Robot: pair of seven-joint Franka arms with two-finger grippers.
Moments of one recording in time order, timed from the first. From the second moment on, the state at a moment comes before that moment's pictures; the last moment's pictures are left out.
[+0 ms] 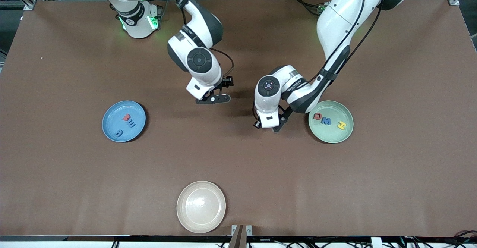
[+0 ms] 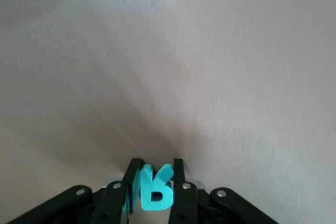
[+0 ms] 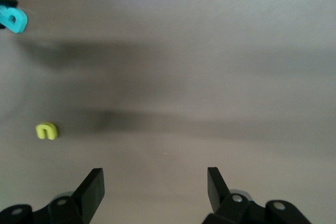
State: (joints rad) left arm -0.34 0.76 -0.37 -1.67 0.40 2.35 -1.85; right arm 0.50 0.46 0.29 -1.79 0.07 2.11 0.70
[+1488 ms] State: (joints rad) left arm 0.30 0.56 -0.56 -1.90 0.41 2.14 -0.96; right arm 0.84 0.87 0.23 -1.41 -0.21 2.27 1.19
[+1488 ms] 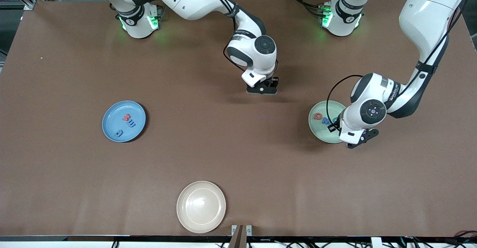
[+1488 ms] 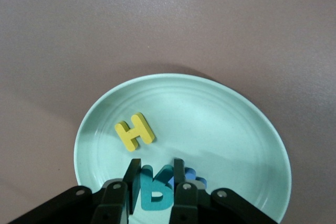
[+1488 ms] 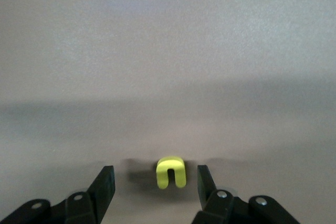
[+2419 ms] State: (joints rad) left arm 0.30 0.48 -0.58 -1.89 0.41 2.14 -0.97; right arm 0.84 0.88 0.23 -1.40 -0.24 2.27 1.16
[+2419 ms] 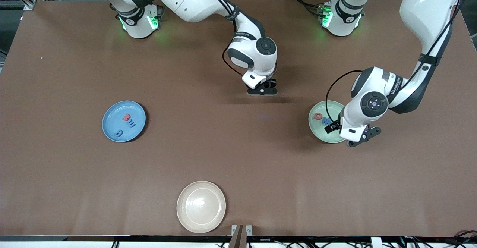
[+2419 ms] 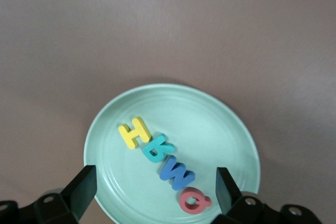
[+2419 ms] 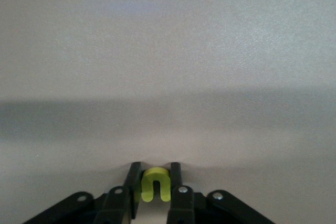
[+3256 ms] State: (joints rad) left arm 0.32 0.42 -0.58 -1.57 0.34 1.95 -0.74; right arm 0.52 0.60 0.32 -1.57 -0.14 2.04 0.74
